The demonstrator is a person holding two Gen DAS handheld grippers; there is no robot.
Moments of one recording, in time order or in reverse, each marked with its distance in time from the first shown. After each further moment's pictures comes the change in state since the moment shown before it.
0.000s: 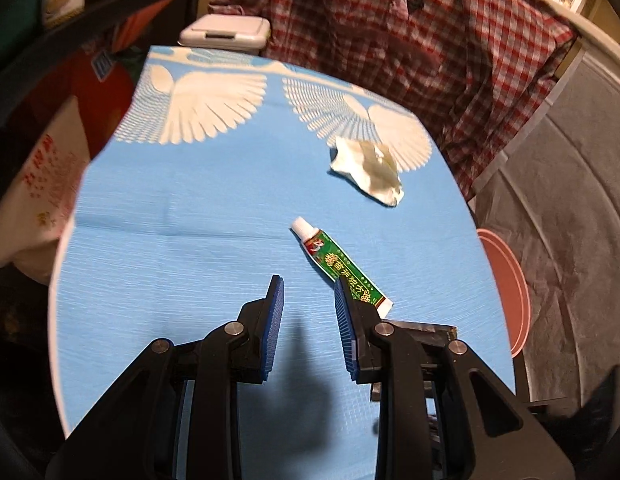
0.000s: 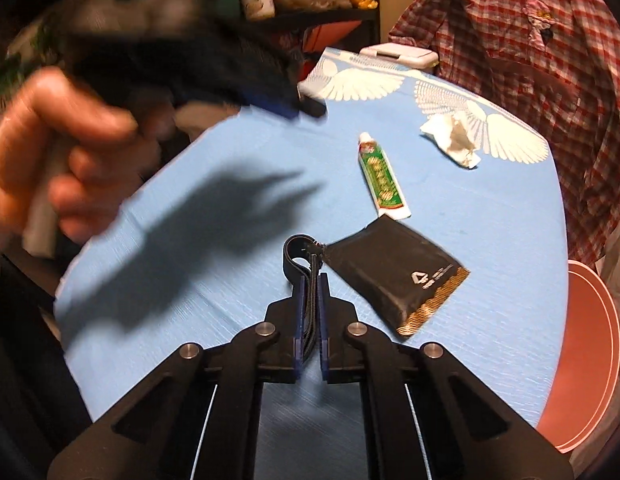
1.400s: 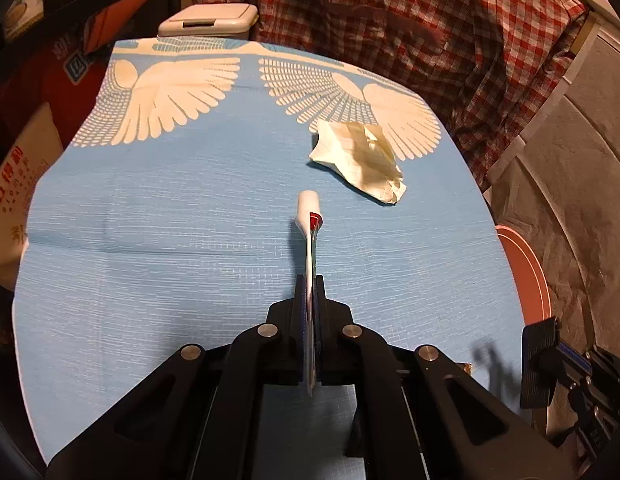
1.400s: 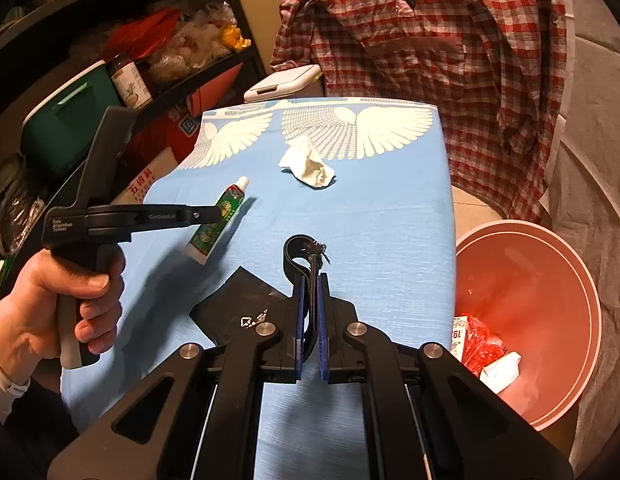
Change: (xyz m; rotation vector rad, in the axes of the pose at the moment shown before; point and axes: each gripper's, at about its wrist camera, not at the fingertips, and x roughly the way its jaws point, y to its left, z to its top) left arm 0.043 -0.030 0.011 0.025 0.016 0.053; right arm -0.035 -0.107 0.004 0.330 -0.099 -0.132
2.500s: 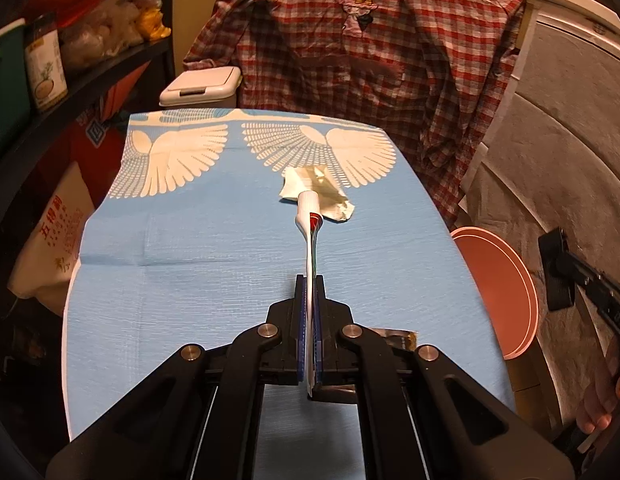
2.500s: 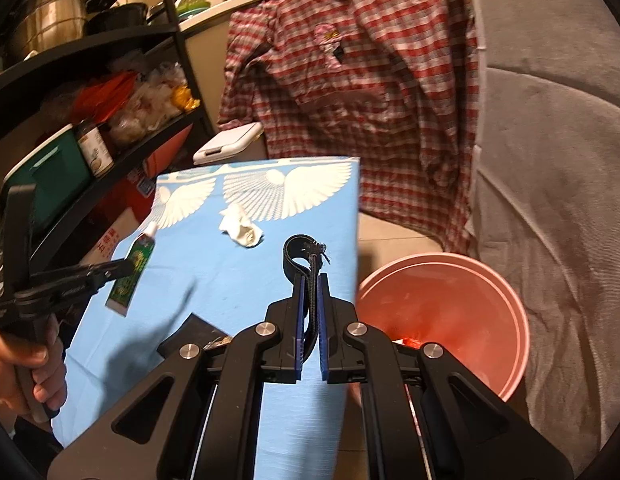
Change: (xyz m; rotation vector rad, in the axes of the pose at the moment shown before) left arm -0.077 -0.047 -0.031 0.117 -0.170 0.047; right arm -0.073 -0.048 0.007 0.094 -0.186 -0.172
